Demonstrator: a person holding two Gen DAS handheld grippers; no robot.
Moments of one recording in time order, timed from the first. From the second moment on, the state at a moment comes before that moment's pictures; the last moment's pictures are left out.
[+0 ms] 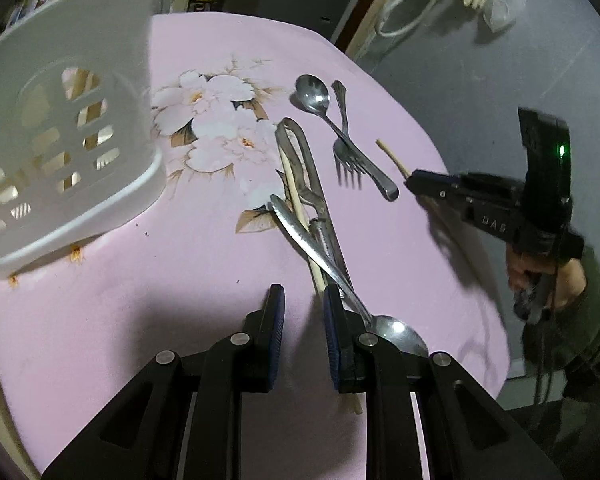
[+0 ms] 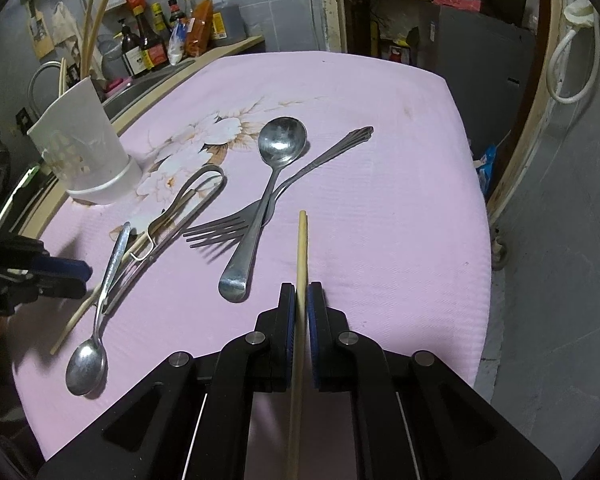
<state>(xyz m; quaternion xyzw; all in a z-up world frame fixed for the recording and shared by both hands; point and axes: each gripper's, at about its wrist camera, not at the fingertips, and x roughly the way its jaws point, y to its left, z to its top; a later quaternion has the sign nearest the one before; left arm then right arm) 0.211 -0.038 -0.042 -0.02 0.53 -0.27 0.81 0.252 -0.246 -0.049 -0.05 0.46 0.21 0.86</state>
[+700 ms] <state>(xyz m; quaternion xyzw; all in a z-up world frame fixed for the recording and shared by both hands) 0.258 -0.070 -0.057 0.06 0.56 -0.24 0.80 0.268 -0.228 -0.050 -0.09 0.48 0.21 0.85</state>
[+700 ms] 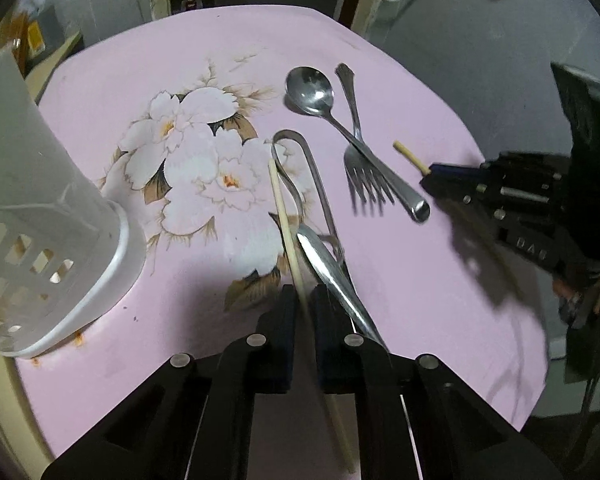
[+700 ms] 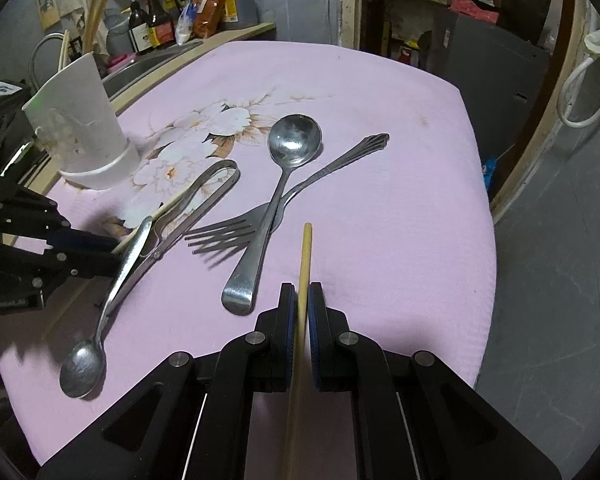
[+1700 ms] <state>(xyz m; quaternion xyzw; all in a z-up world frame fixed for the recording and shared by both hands) 0.173 0.000 0.074 -0.07 0.14 -0.15 0.98 0.176 -0.190 0.071 0.04 0.07 0.23 0.97</state>
